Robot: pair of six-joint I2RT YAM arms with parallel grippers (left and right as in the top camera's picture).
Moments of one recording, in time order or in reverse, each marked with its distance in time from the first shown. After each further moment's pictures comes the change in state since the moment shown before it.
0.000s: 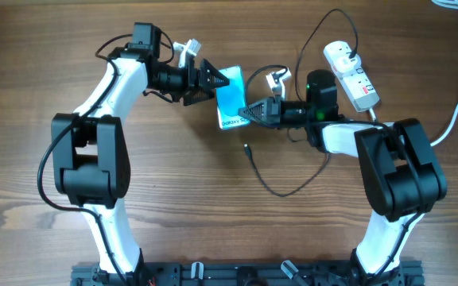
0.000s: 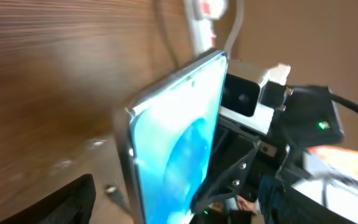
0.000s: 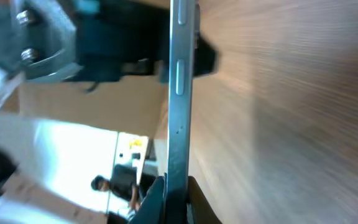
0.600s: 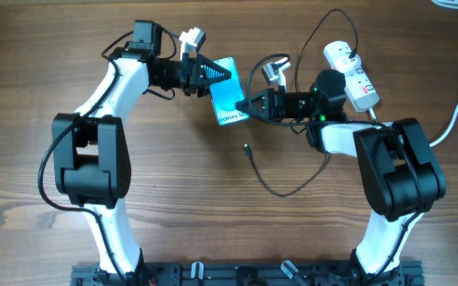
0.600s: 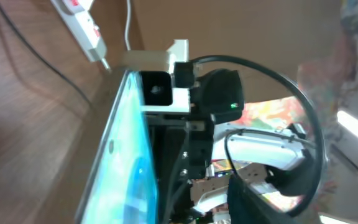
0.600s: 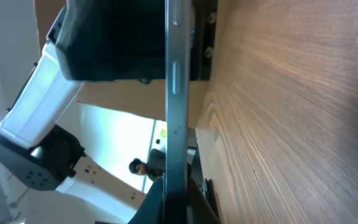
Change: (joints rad) left arm -0.006 -0.002 -0.002 0.068 0.378 0.065; right arm 0.008 0.006 0.001 0.359 -0.085 0.409
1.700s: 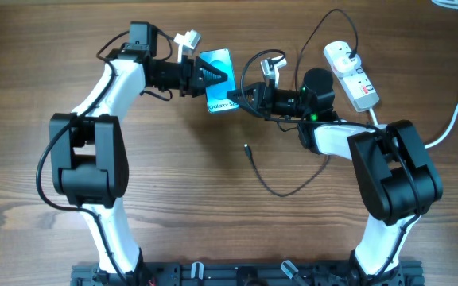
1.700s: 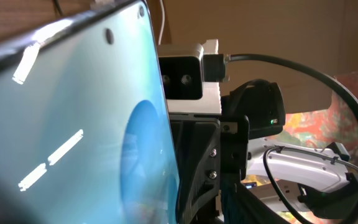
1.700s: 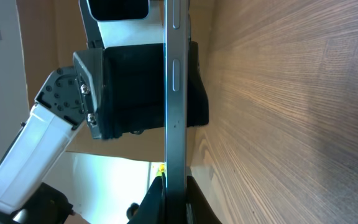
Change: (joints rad) left arm 0.031 0.000 -0.013 0.018 -0.113 -0.005; right arm 0.050 -0.014 0.016 -0.123 0.240 0.001
